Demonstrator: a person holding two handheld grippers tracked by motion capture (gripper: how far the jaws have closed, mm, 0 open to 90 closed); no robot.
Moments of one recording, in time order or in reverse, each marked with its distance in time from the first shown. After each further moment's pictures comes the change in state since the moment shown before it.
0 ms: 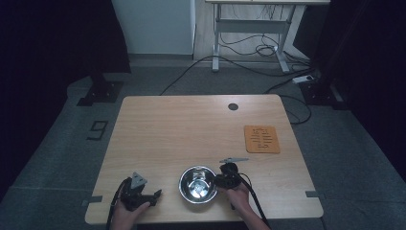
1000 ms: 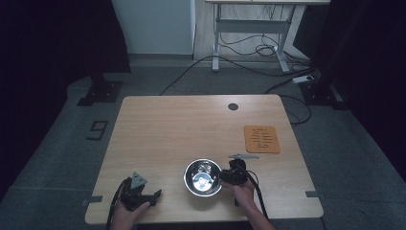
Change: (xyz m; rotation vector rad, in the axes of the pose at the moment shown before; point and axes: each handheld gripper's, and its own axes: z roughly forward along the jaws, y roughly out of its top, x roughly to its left) left arm 0.000 0.000 0.000 -0.001 0.000 -0.001; right arm -0.012 0.008 -0.022 -0.103 0.027 0.069
